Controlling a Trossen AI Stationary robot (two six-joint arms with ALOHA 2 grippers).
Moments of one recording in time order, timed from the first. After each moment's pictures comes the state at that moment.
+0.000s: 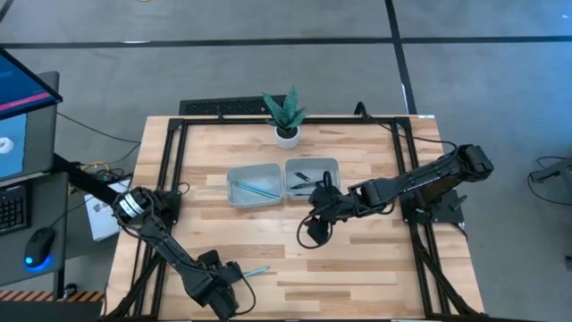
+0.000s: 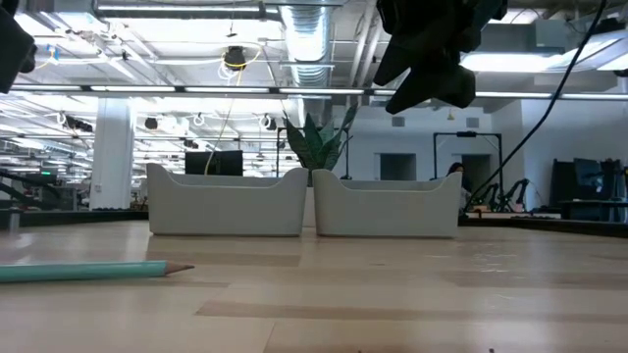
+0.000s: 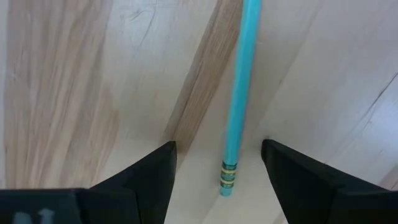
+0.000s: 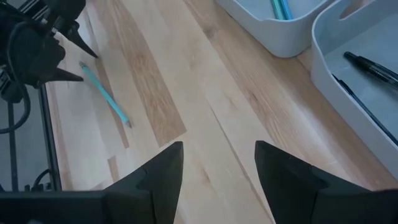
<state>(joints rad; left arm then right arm) -0.83 1.97 1.27 -0.87 -0.06 -1.25 0.27 1.52 1.06 -0.41 0.14 0.73</state>
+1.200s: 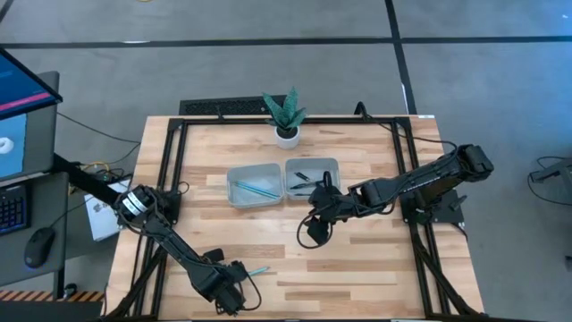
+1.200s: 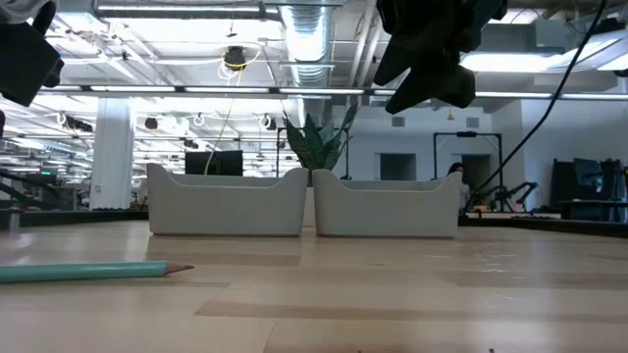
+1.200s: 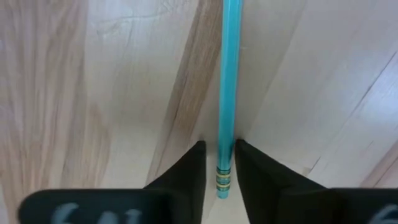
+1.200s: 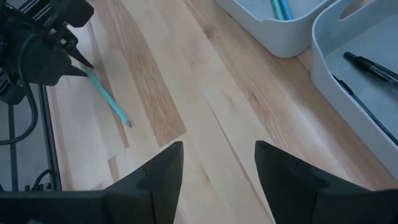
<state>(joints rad) -0.77 1.98 1.27 -0.86 0.02 -1.12 0.27 1.52 1.06 -0.41 0.14 0.73</state>
